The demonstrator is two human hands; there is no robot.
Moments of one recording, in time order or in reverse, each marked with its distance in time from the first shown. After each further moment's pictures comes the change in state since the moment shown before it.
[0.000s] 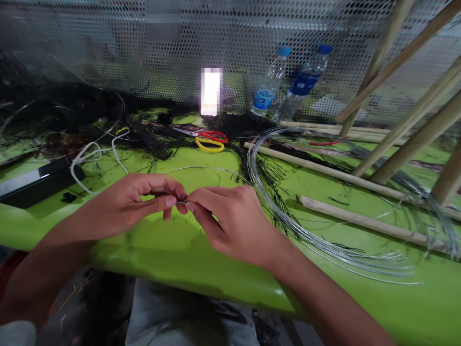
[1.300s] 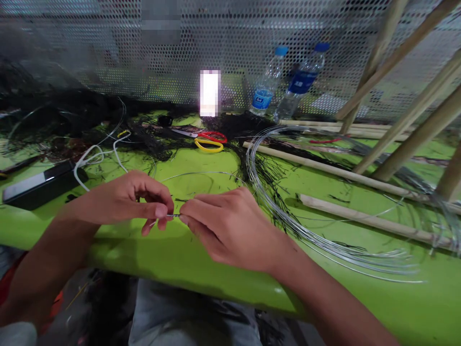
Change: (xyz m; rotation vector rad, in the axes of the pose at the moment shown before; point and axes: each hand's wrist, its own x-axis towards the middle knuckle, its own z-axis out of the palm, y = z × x) left_hand 0.006 -0.001 -0.017 -0.176 -0.273 -0.189; right_hand -0.003 -0.005 -0.006 -0.015 -0.052 -0.127
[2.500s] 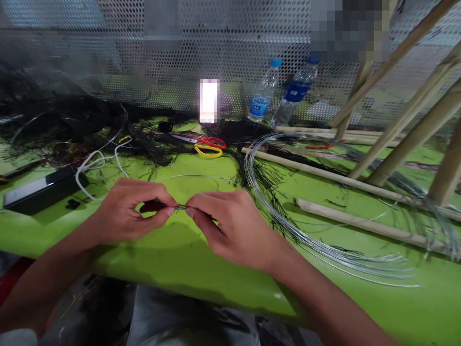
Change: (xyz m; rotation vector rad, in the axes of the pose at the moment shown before) left_hand -0.002 -0.006 0.024 0.744 0.508 0.551; right_hand 0.004 0.002 0.000 0.079 0.021 0.136
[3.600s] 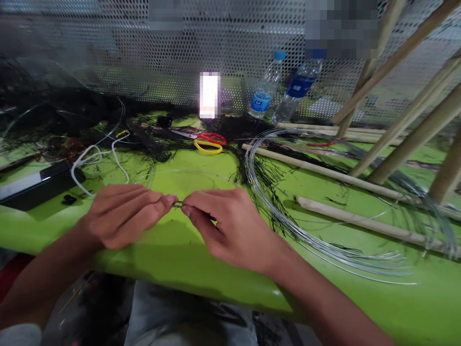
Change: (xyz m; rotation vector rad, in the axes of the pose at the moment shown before) left_hand -0.011 -0.011 0.006 0.673 0.184 0.548; right_hand 0.001 -0.005 0.001 0.031 0.041 -0.001
